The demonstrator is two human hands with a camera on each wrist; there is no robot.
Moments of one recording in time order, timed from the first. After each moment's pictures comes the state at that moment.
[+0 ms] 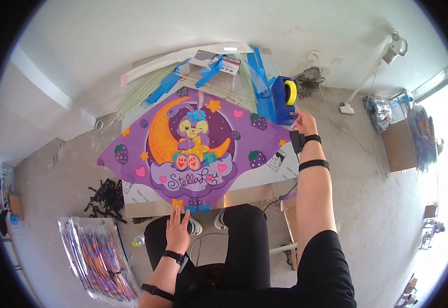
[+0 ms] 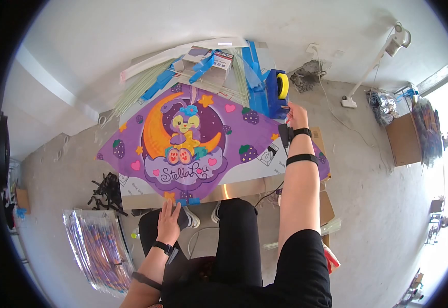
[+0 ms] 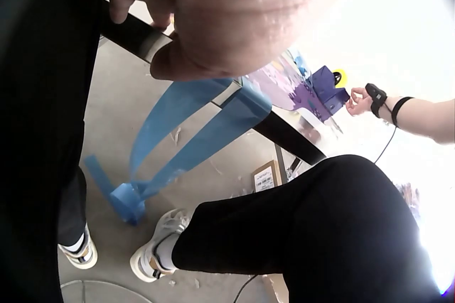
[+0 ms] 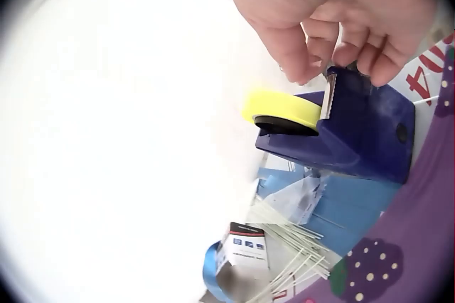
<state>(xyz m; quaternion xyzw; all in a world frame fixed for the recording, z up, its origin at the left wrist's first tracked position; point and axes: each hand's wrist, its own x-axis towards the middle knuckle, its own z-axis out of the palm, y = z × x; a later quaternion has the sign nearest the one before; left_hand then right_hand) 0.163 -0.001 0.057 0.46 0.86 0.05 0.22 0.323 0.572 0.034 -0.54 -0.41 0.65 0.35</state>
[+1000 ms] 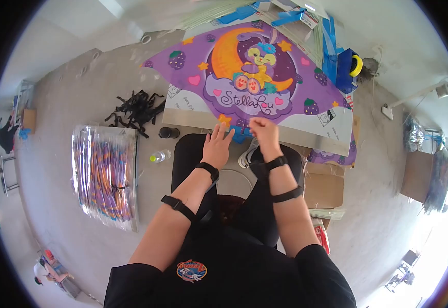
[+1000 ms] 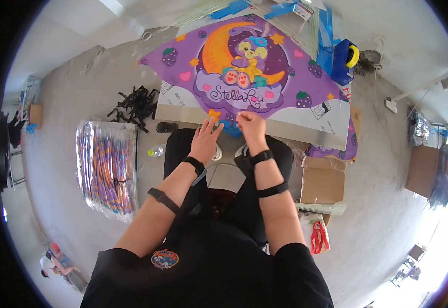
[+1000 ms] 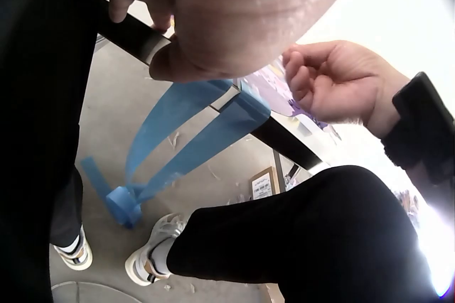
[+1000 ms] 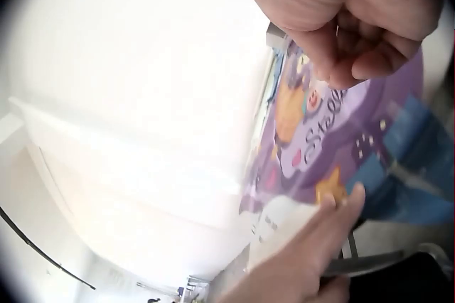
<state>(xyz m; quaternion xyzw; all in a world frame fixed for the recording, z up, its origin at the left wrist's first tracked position) 0.165 -0.005 0.032 0.45 0.87 0.08 0.17 0.236 0.166 0.026 -0.43 -0.58 0.68 0.10</state>
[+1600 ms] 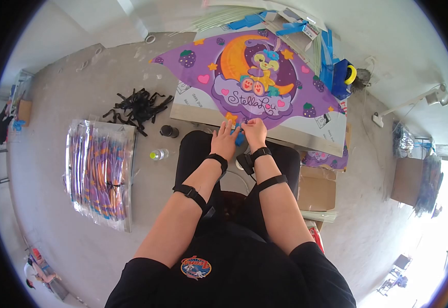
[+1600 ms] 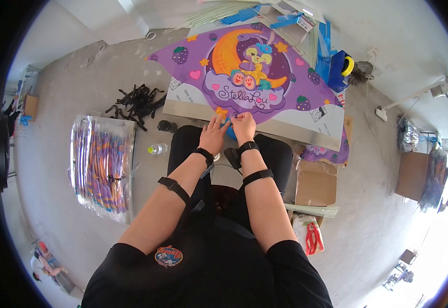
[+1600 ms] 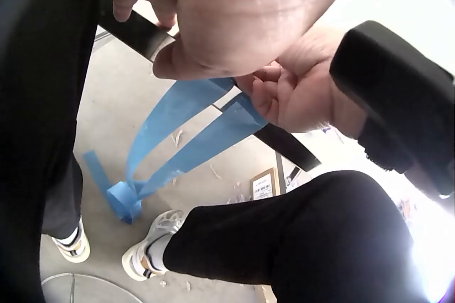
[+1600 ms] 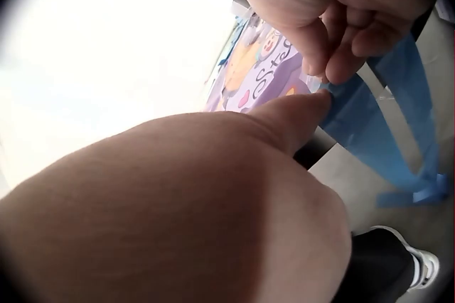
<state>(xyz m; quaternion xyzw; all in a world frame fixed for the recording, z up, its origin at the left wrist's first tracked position) 0.167 -0.004 0.024 0.42 0.88 0.11 0.17 0.208 0.124 0.009 -0.49 -0.68 0.53 0.11</state>
